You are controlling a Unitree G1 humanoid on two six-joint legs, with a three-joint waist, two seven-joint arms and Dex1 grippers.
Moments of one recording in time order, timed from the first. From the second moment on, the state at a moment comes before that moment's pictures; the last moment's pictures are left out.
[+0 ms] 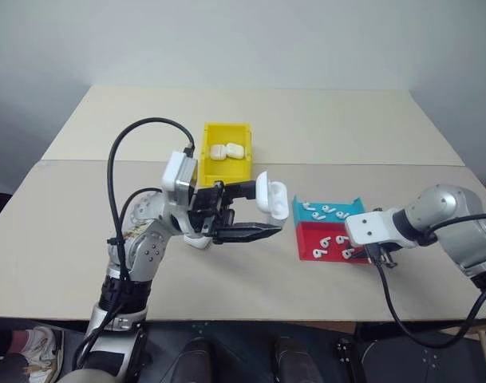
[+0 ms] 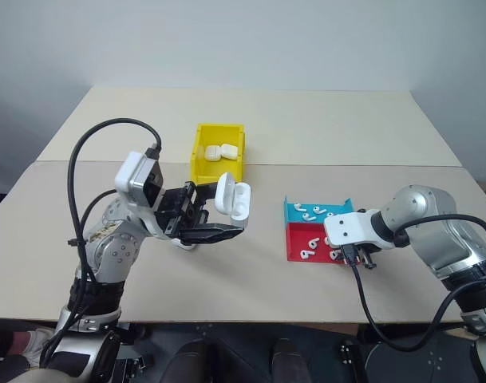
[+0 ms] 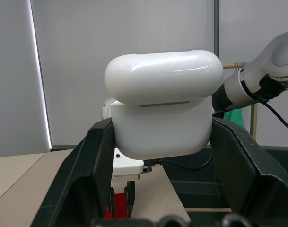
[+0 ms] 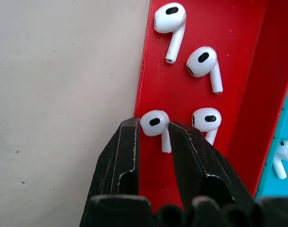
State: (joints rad) left arm -0.55 0.31 -0.02 -0.18 -0.73 0.38 -1.30; right arm -0.57 -1.07 0.34 0.00 -0.11 0.15 1.45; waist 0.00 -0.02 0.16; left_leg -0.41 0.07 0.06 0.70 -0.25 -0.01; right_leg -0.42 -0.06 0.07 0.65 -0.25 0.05
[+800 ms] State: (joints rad) left arm -0.52 0.33 -0.02 -0.22 -0.74 0.38 -1.27; right arm -0.59 -1.03 0.35 0.09 -0.15 0.01 1.47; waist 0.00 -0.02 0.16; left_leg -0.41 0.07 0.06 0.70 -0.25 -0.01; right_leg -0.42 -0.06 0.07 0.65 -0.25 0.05
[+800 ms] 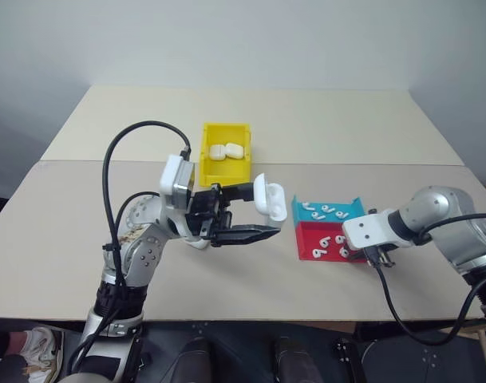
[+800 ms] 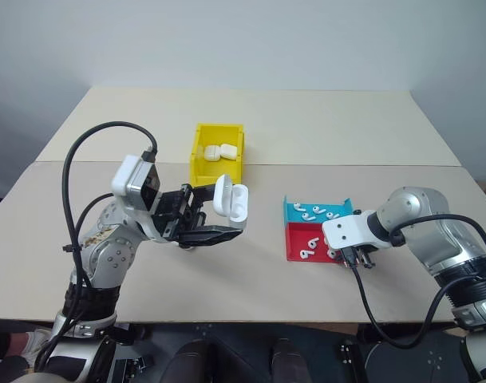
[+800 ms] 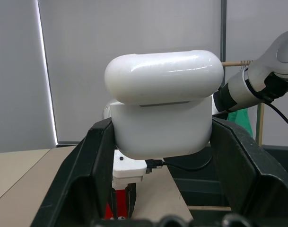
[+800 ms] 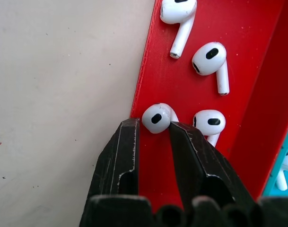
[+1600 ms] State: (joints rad) left arm -0.51 0.34 -0.02 -0.23 -0.74 0.38 -1.26; right arm -0.74 -1.05 0.40 0.28 -0.15 -0.51 1.56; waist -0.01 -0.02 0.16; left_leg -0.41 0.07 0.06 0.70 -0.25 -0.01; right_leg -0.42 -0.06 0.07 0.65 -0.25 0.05
